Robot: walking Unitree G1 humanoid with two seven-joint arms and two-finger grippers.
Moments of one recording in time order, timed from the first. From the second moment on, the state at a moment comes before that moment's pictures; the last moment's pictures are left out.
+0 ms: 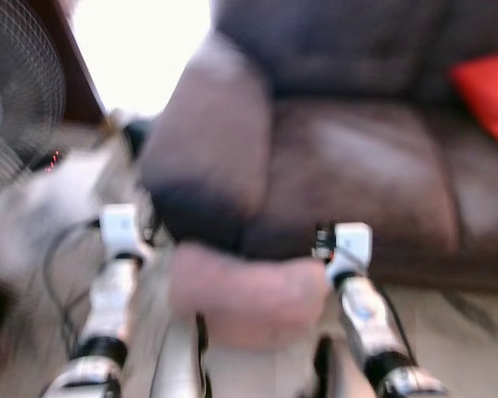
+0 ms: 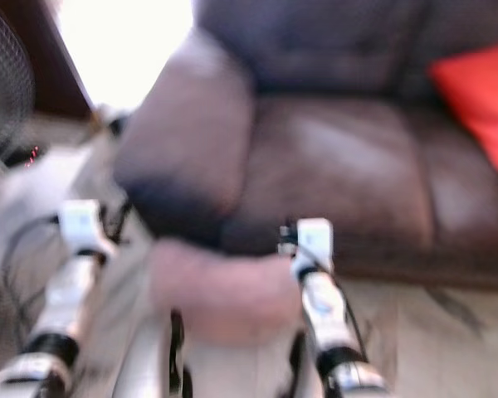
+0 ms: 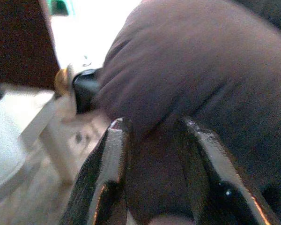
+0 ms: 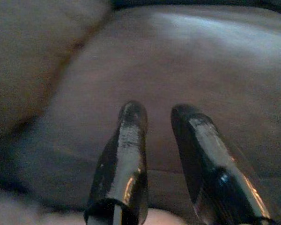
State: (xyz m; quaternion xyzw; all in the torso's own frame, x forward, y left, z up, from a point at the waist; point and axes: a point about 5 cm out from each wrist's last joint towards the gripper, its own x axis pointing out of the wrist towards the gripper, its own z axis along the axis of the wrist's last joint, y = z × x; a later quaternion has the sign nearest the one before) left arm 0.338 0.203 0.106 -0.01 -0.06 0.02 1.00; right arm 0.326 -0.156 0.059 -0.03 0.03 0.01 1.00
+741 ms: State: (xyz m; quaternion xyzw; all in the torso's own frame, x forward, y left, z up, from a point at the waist) left arm 0.338 0.192 0.103 -0.01 -0.06 -0.01 1.00; right arm 0.318 -0.160 0.045 -0.03 0.06 0.00 1.00
